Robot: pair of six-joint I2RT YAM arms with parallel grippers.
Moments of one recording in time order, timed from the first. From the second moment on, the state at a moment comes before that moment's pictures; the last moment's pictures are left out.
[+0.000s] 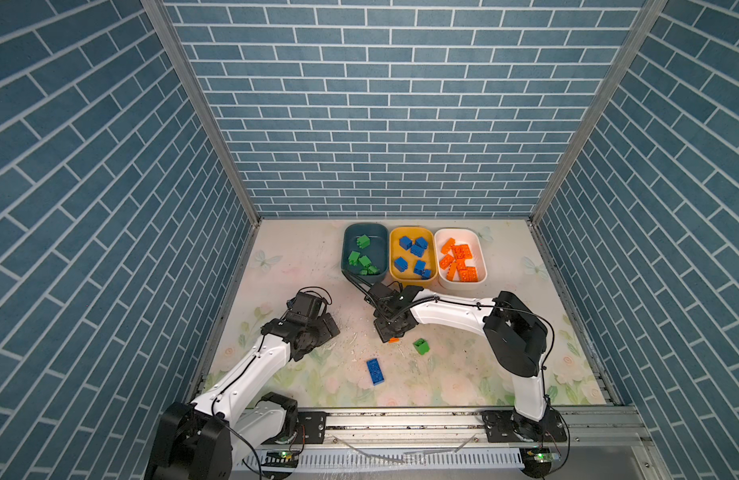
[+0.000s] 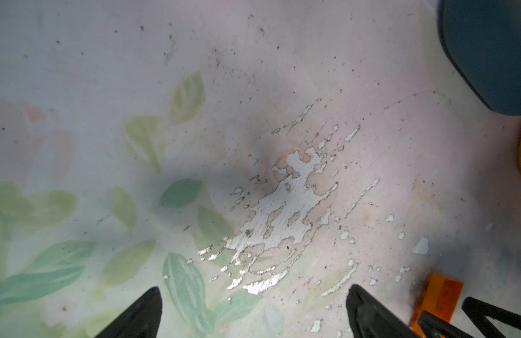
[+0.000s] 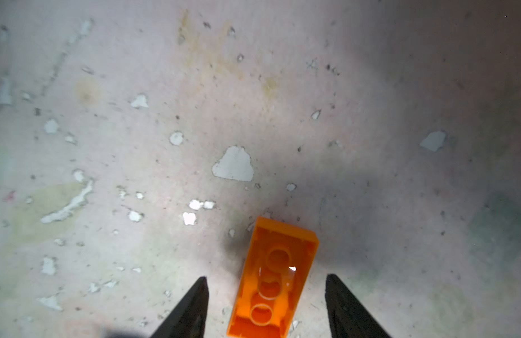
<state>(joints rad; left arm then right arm) -0.31 1.05 0.56 -0.65 -0.01 -0.85 1.05 2.01 1.42 -0.76 0.09 0.48</state>
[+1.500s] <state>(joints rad) -0.88 1.41 0.84 -0.76 -0.01 -0.85 0.35 1.72 1.28 -0.45 0.16 0.20</state>
